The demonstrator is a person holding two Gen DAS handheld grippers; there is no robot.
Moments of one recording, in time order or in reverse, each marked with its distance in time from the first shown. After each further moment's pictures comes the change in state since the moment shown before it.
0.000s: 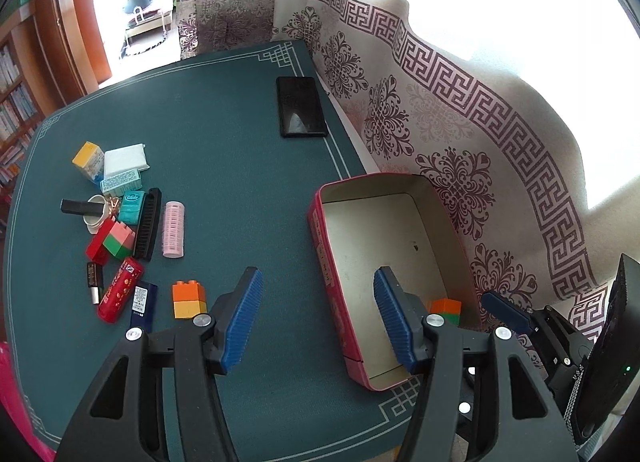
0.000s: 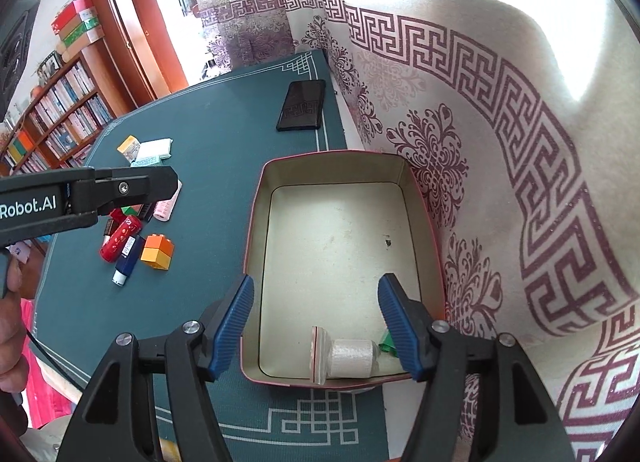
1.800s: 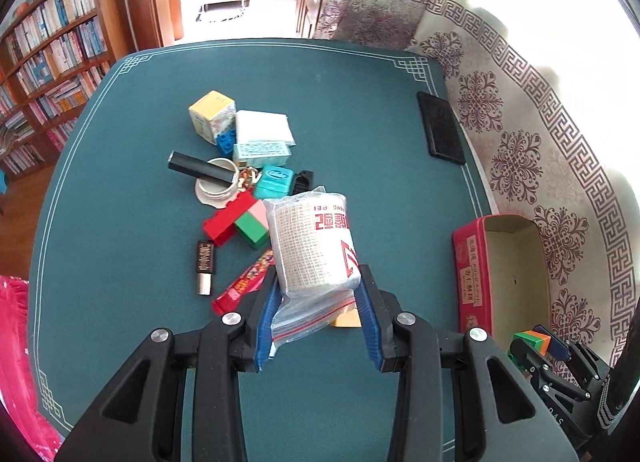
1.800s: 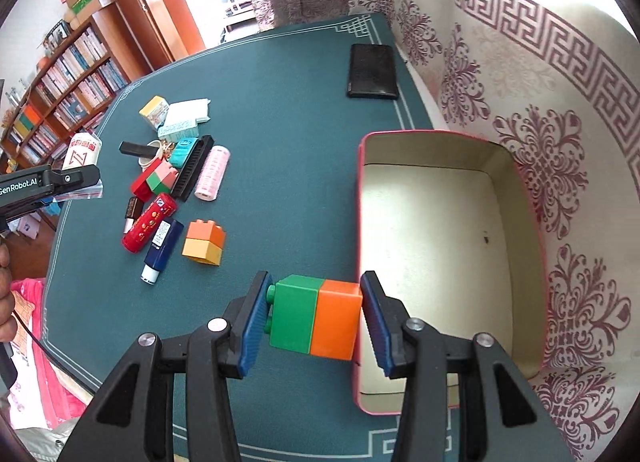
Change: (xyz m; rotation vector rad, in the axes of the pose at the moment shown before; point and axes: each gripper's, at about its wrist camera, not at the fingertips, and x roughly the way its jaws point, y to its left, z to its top) left arm -0.005 0.158 -0.009 -0.202 0.003 0.104; right arm 0.052 0.079 0.017 -0.028 0.121 0.034
